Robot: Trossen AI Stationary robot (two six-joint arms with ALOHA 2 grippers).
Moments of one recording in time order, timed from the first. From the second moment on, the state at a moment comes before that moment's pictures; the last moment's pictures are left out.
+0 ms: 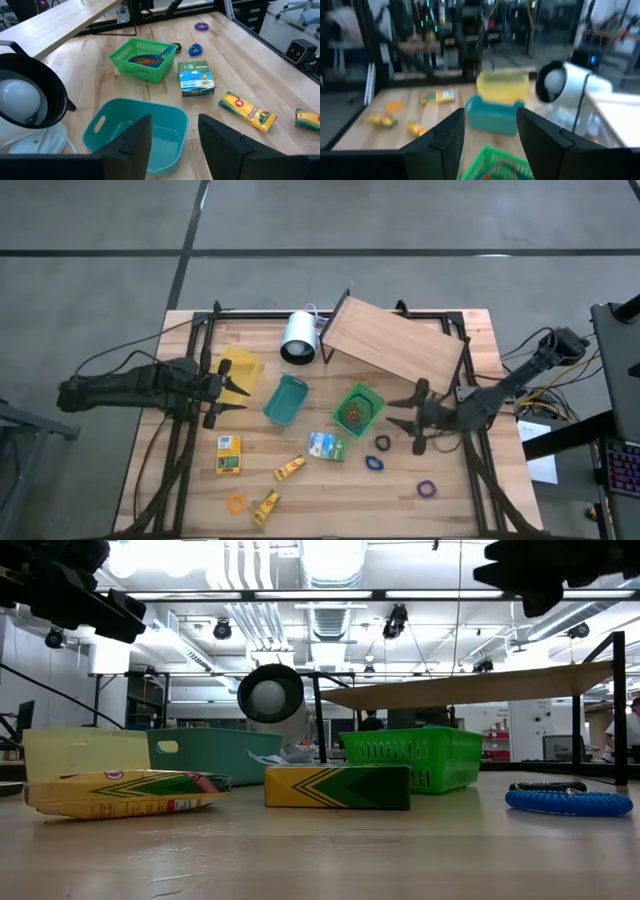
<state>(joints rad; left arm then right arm) 0.07 0.34 0.39 -0.48 0.18 0.21 0.60 0.91 0.30 0.53 0.76 0.09</state>
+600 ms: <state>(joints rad) 0.07 0.34 0.39 -0.48 0.18 0.21 0.60 0.72 0.17 0.74 0.62 -0.13</state>
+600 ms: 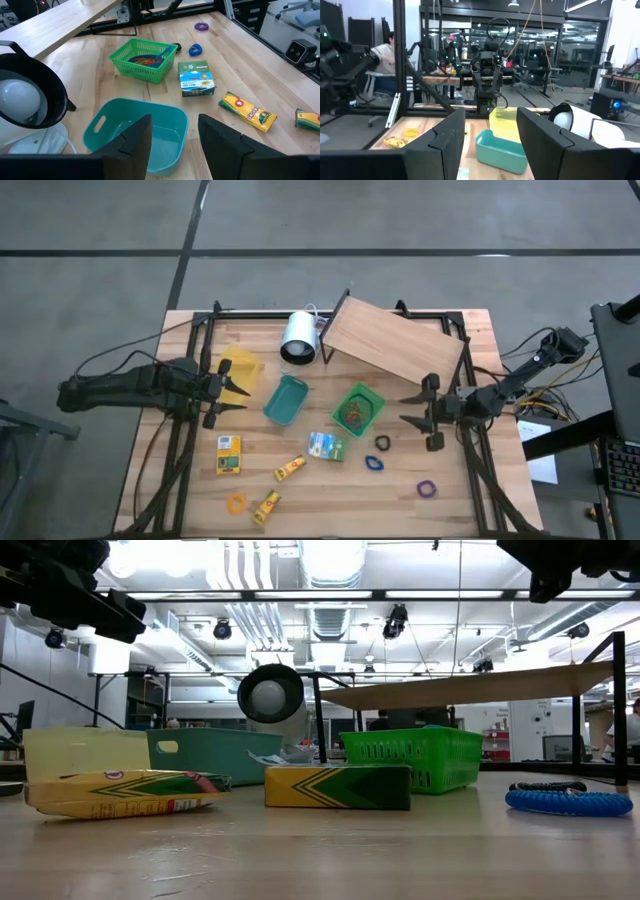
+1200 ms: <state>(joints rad) 0.07 0.34 0.39 -0.48 0.18 0.21 0.60 0.72 0.17 0.74 0.62 -0.15</state>
